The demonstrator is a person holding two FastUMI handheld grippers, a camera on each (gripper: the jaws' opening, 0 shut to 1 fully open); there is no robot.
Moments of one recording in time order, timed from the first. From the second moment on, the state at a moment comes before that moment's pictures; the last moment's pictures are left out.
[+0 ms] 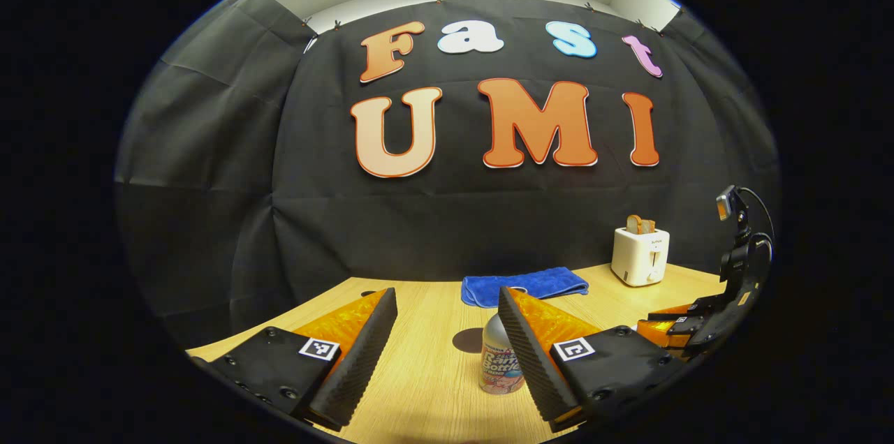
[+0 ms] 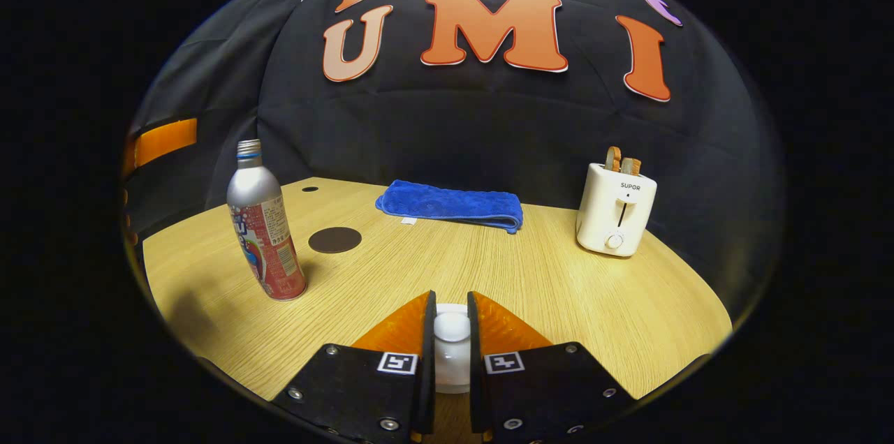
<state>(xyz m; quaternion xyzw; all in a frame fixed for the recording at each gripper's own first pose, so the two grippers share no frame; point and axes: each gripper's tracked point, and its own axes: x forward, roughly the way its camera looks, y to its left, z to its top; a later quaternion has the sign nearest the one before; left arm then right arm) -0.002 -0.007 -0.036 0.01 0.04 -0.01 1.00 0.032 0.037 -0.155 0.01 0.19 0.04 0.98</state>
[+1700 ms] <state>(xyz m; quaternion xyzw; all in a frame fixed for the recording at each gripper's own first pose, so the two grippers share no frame) 0.036 -0.073 -0.183 -0.05 0.19 -0.05 0.98 0.020 -0.021 -0.059 0.03 0.09 0.00 1.00</state>
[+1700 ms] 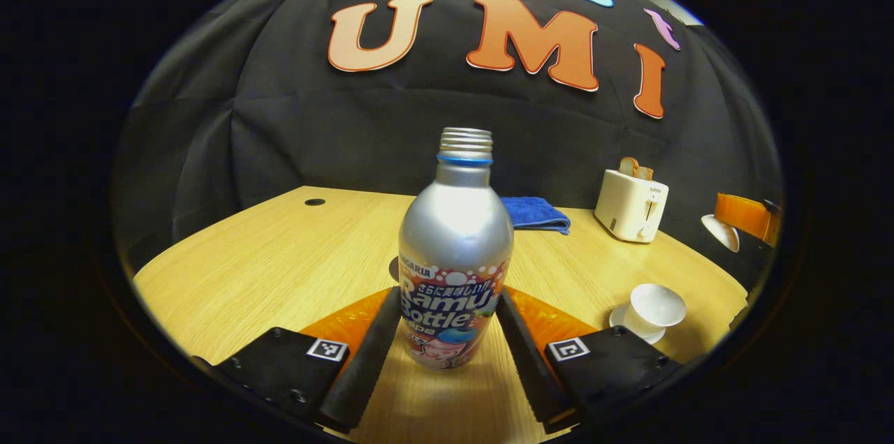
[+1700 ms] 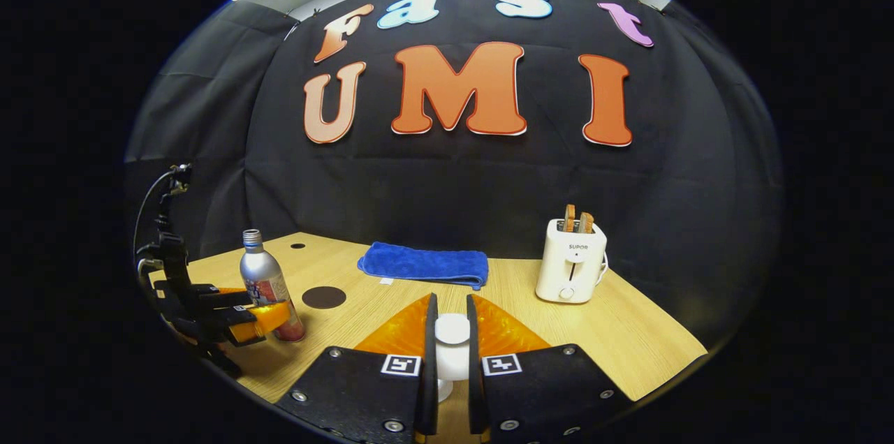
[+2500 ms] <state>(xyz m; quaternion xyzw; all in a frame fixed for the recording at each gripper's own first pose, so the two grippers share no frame) 0.055 -0.095 -0.161 0.19 0.15 -0.09 0.97 0.011 -0.054 -0.051 0.04 0.07 -0.02 1.00</state>
